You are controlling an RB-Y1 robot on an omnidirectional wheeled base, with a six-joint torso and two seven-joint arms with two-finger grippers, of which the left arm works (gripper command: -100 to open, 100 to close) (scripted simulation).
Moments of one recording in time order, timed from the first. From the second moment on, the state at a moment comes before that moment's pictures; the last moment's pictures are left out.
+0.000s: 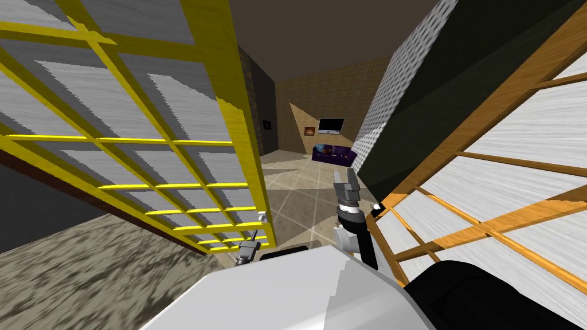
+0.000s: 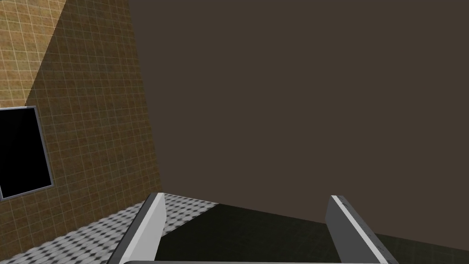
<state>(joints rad) 0.46 0.01 -0.03 -1.15 -0.39 -0.89 -1.33</state>
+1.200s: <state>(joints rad) 0.44 0.02 0.00 -1.14 -0.37 -0.88 -1.33</state>
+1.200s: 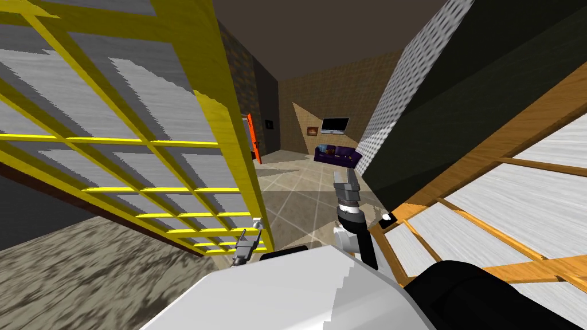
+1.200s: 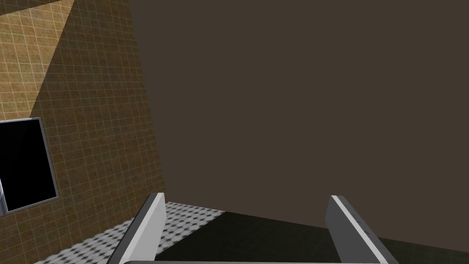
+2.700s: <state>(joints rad) 0.45 0.02 0.02 -1.13 -0.34 -0.89 -1.34</state>
